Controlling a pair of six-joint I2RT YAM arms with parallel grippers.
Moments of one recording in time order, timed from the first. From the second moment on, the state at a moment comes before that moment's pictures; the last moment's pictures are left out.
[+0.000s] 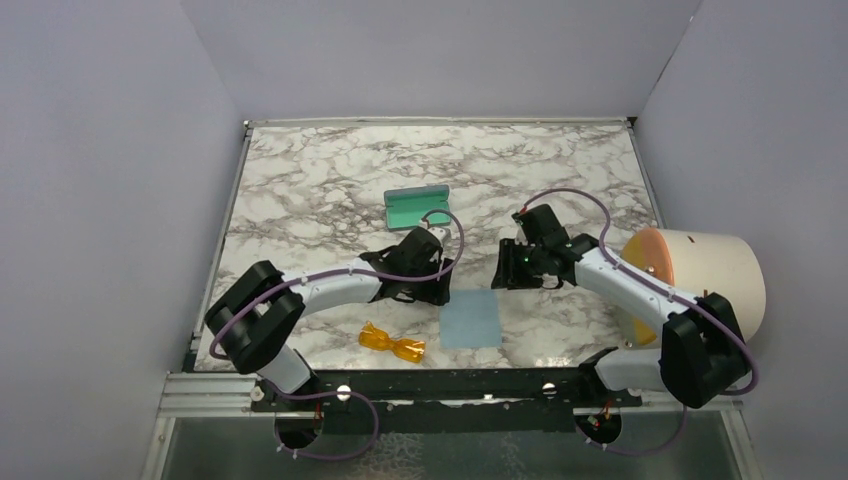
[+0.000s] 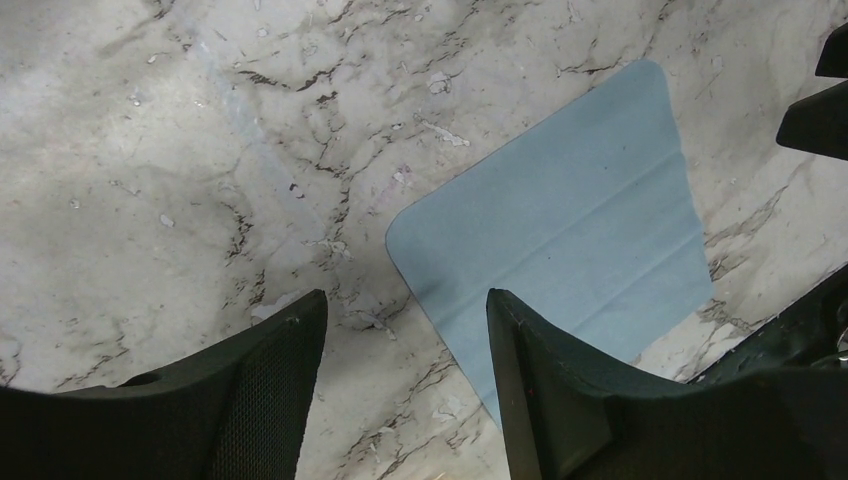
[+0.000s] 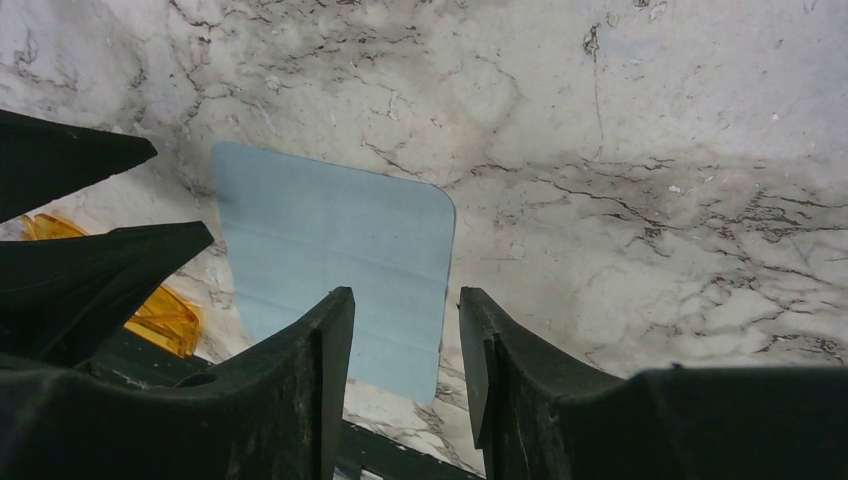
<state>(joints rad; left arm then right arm) -0.85 1.54 0.80 -0.18 0.08 -0.52 0.50 1.30 0.78 -0.54 -0.17 0.50</state>
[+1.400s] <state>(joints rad) -0.86 1.65 0.85 -0.11 0.09 -0.51 0.50 1.34 0.77 -0.49 -0.18 0.49</state>
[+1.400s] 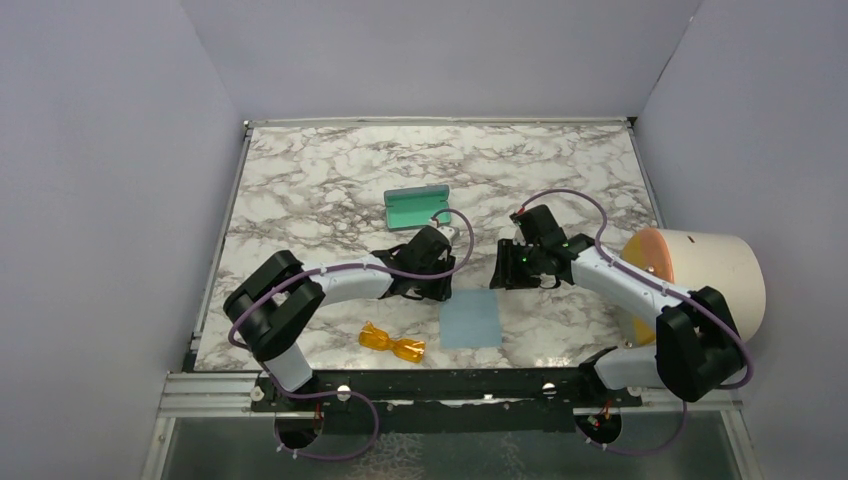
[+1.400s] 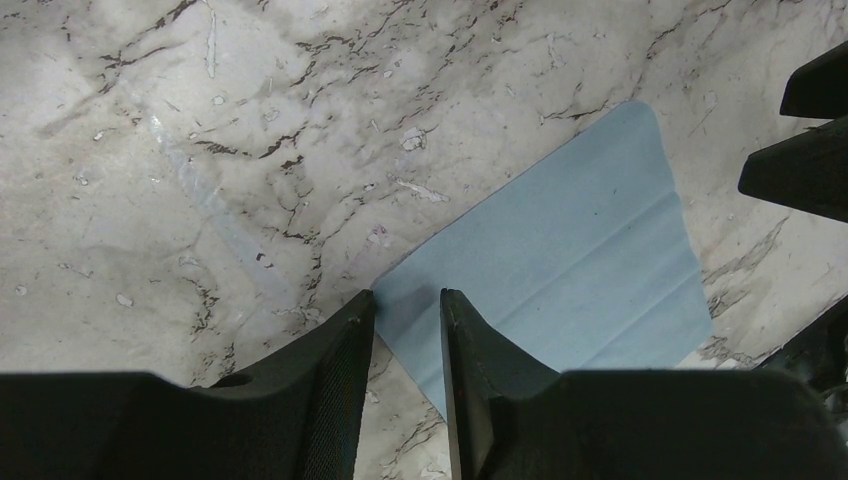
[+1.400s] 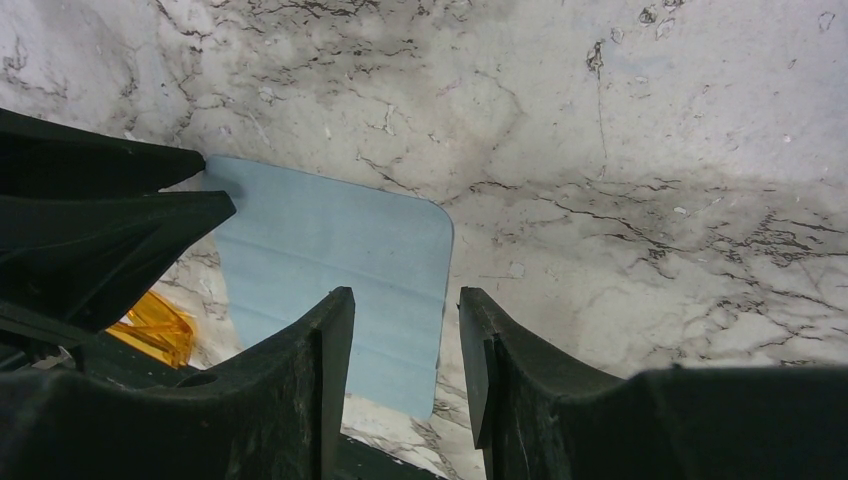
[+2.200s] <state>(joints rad) -0.86 1.65 0.84 -0.12 0.09 -0.50 0.50 1.39 0.76 -0.48 -0.20 0.48</state>
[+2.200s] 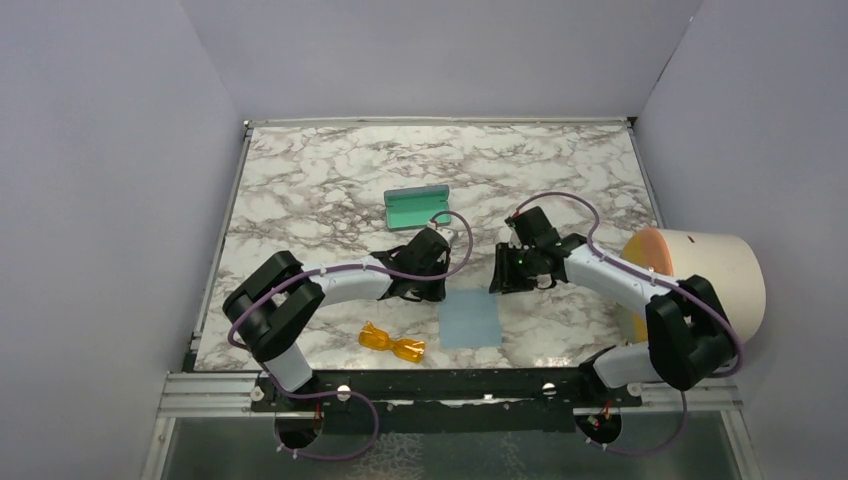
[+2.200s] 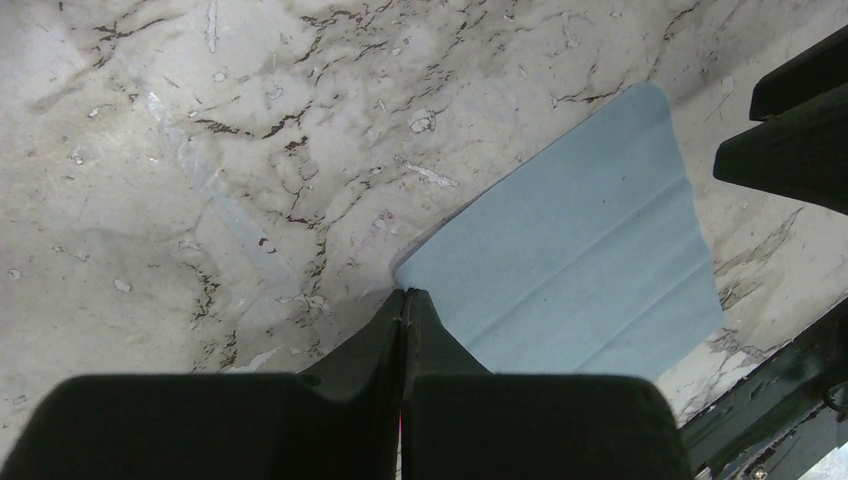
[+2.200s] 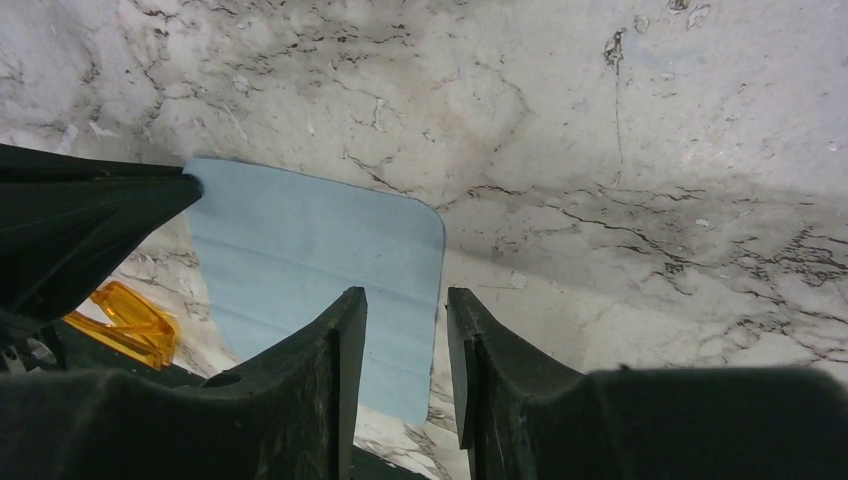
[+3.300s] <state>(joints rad) -0.86 1.65 0.84 -0.12 0.10 -0.49 0.51 1.53 0.78 -0.38 -0.20 0.45</state>
